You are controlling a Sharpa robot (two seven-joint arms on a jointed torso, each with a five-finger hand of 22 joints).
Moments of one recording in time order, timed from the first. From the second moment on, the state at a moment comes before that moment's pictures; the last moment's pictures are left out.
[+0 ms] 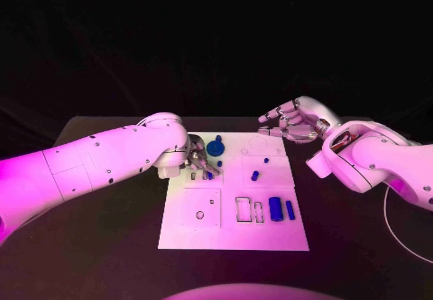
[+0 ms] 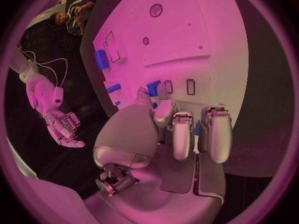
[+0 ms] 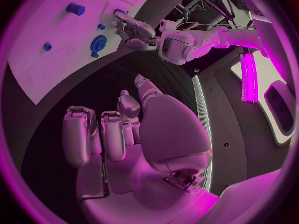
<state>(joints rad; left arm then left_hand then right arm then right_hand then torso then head) 1.30 -0.54 -0.02 1.34 -1.03 0.27 -0.70 1.27 0.14 -0.20 0.25 0.05 0.95 0.03 0.64 0.64 1.35 -0.04 1.20 1.13 1.47 -0.09 1.57 1.31 0.02 1.47 0.02 1.53 1.31 1.26 -1.01 0.00 1.77 -0.92 -0.47 -0.04 1.34 -0.05 0.11 0.08 0.27 1.01 0.14 0.10 0.07 1.30 0.05 1.03 1.18 1.47 -0.02 1.51 1.31 0.05 1.45 0.08 1.44 1.29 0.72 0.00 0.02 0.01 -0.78</state>
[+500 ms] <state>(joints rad) 1.30 -0.54 -0.02 1.34 -1.02 0.28 -0.70 1.39 0.14 -0.05 0.19 0.12 0.91 0.02 0.62 0.65 1.34 -0.04 1.18 1.12 1.46 -0.10 1.57 1.31 0.02 1.47 0.01 1.53 1.31 1.26 -1.01 0.00 1.77 -0.92 -0.46 -0.05 1.34 -0.05 0.11 0.08 0.27 1.01 0.14 0.10 0.07 1.30 0.05 1.03 1.18 1.47 -0.02 1.51 1.31 0.05 1.45 0.08 1.44 1.29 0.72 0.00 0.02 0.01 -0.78</state>
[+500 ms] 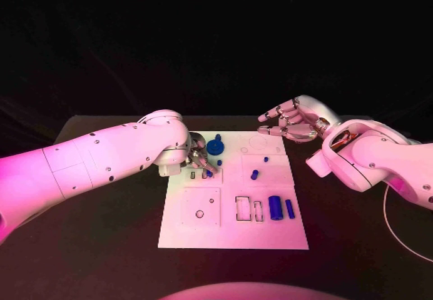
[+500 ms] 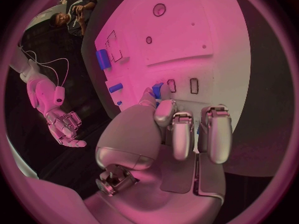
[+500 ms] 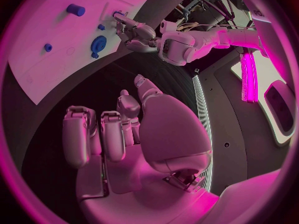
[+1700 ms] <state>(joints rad) 1.29 -0.60 -0.03 1.38 -1.04 0.19 -0.70 1.24 -0.12 0.51 0.27 0.15 0.91 0.04 0.61 0.74 1.34 -0.04 1.16 1.11 1.47 -0.09 1.57 1.31 0.02 1.47 0.01 1.53 1.31 1.26 -1.01 0.00 1.77 -0.92 -0.45 -0.05 1.33 -0.05 0.11 0.08 0.27 1.01 0.14 0.10 0.07 1.30 0.05 1.03 1.18 1.47 -0.02 1.50 1.31 0.05 1.45 0.08 1.44 1.29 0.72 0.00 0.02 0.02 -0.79</state>
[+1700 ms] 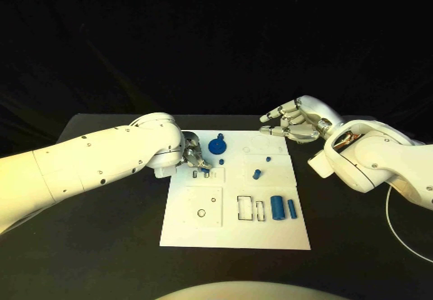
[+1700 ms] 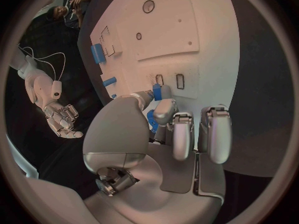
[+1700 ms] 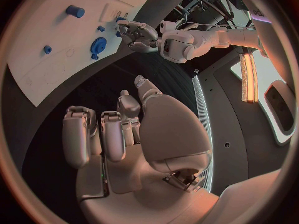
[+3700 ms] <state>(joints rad) 1.29 -0.57 -0.03 1.37 -1.08 0.27 -0.70 1.05 -0.14 0.61 0.11 0.24 0.96 0.03 0.62 0.77 1.39 -0.05 1.18 1.14 1.47 -0.10 1.57 1.31 0.02 1.46 0.01 1.52 1.31 1.26 -1.01 0.00 1.77 -0.92 -0.44 -0.05 1.33 -0.05 0.11 0.08 0.28 1.01 0.14 0.10 0.07 1.31 0.05 1.03 1.18 1.47 -0.02 1.50 1.31 0.05 1.45 0.08 1.44 1.29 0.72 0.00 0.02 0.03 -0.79</state>
